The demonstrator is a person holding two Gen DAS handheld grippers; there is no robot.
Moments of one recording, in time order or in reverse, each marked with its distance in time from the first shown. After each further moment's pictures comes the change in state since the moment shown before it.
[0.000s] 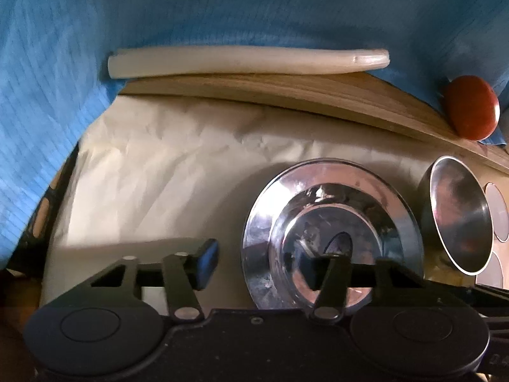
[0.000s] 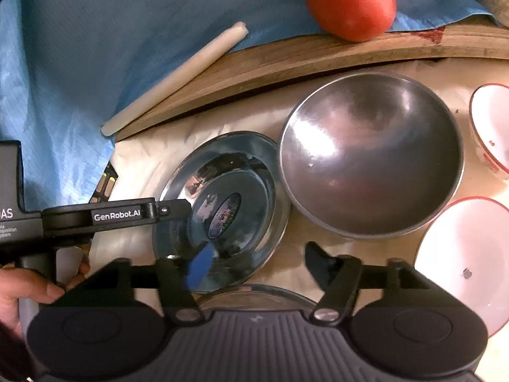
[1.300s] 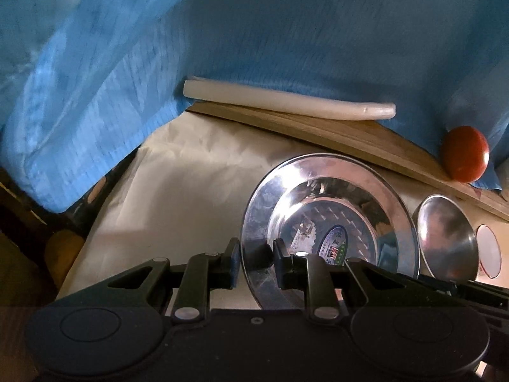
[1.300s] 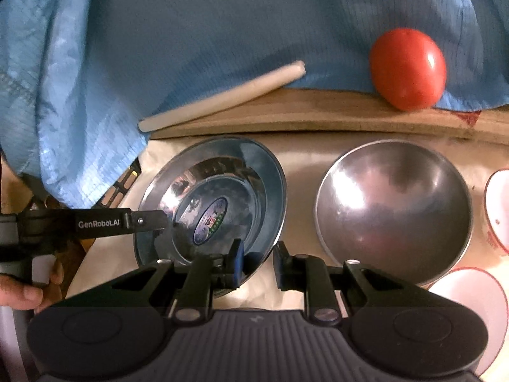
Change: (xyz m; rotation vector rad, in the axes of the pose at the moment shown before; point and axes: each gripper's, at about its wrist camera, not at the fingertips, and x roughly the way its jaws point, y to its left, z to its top) left arm -0.057 0.006 -0.038 -0.137 -0.194 0.074; right arm -0.021 0.027 0.001 -0.229 -0.105 0.006
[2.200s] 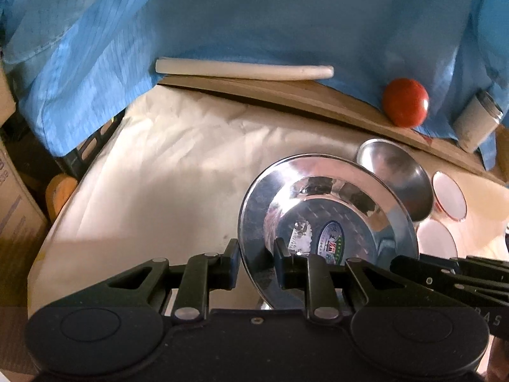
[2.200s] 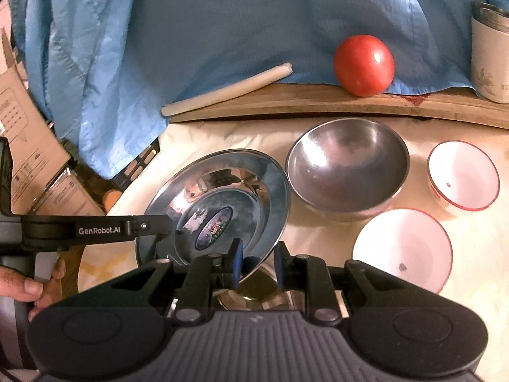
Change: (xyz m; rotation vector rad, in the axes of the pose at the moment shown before) left arm -0.056 -0.031 -0.058 0.061 0.024 -0.042; right arm -0.072 -0.018 -0.046 -0.044 -0.002 0.032
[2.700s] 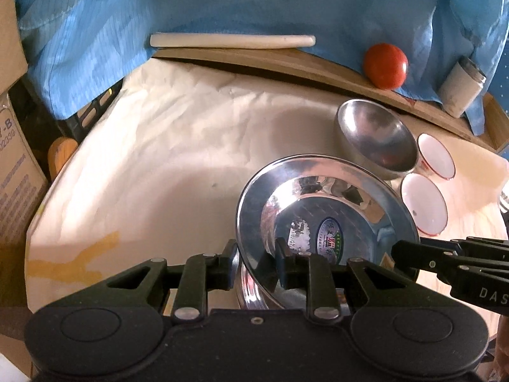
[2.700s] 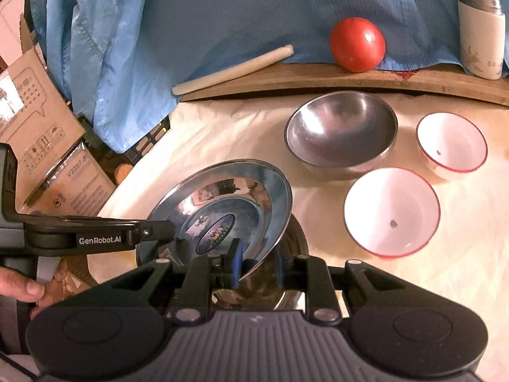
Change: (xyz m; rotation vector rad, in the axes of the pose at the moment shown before) left arm -0.015 -0.016 -0.041 0.021 0.046 -0.002; right arm -0.025 -0.002 -0.026 -0.005 0.051 0.022
